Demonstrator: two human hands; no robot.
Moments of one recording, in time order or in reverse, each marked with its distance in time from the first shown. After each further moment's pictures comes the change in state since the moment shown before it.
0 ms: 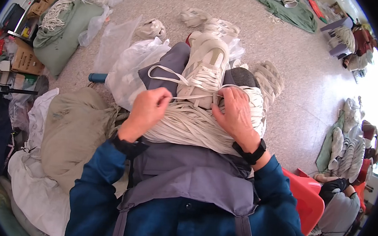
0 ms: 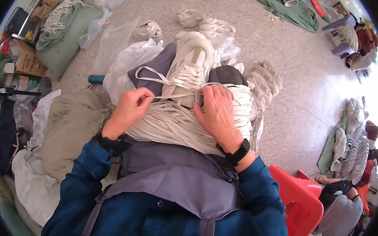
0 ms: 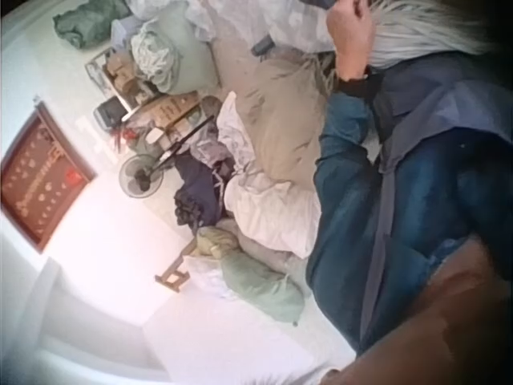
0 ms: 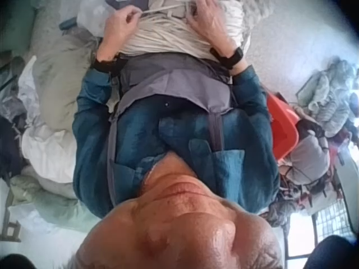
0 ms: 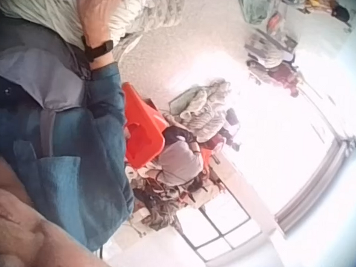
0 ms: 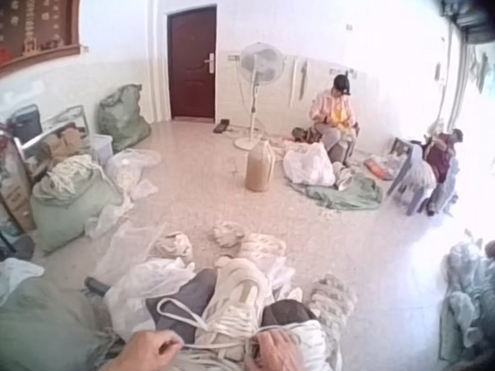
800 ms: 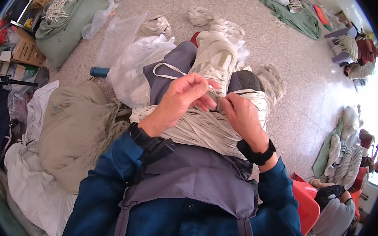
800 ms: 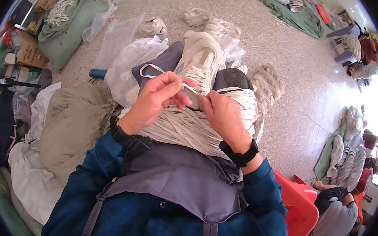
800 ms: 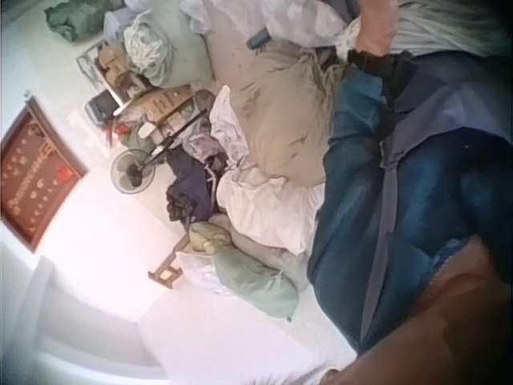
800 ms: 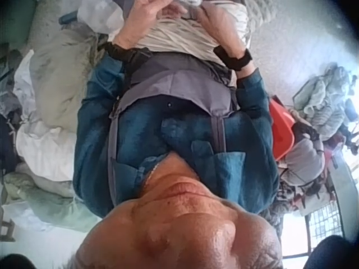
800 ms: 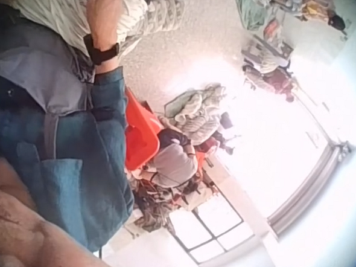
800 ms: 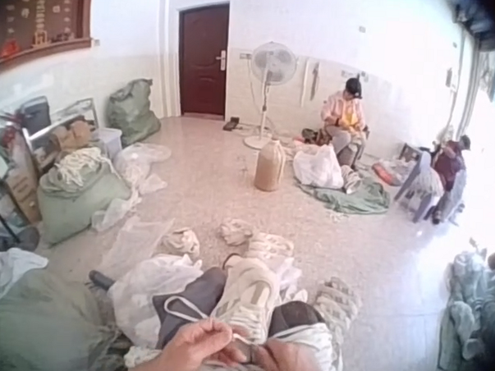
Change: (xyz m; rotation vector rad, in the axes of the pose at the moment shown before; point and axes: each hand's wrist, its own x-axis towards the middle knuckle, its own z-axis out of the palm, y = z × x) left_hand 0.030 0.054 0.024 -1.134 -0.224 -0.235; right_hand 0.013 -0.008 -0.019 0.126 -0.250 0.275
